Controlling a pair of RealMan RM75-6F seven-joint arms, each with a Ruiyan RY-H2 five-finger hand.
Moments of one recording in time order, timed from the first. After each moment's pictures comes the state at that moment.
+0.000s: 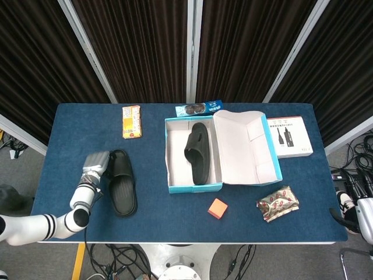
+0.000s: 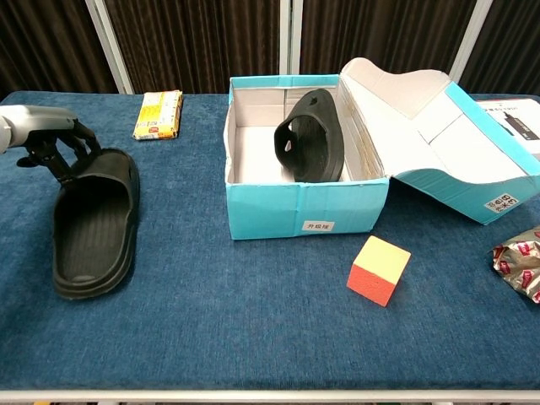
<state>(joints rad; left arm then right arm) -0.92 -1.45 -0.05 -1.47 0.31 0.89 0.44 0.02 -0.95 0.04 -1.64 -1.61 1.59 0.11</state>
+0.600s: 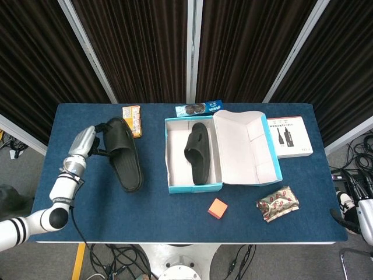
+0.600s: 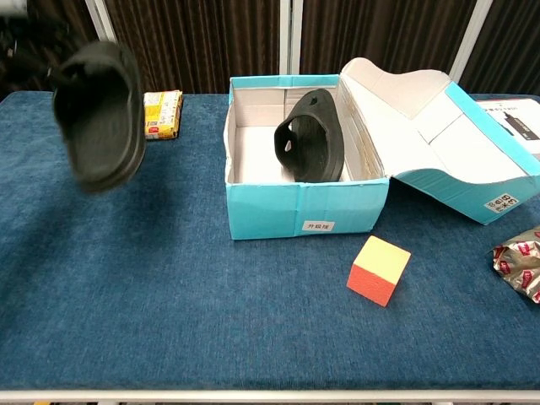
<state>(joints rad) -0.75 -1.27 -0.29 -1.57 0.73 0.88 -0.12 0.01 -0.95 0.04 -1.64 -1.62 1.60 0.11</state>
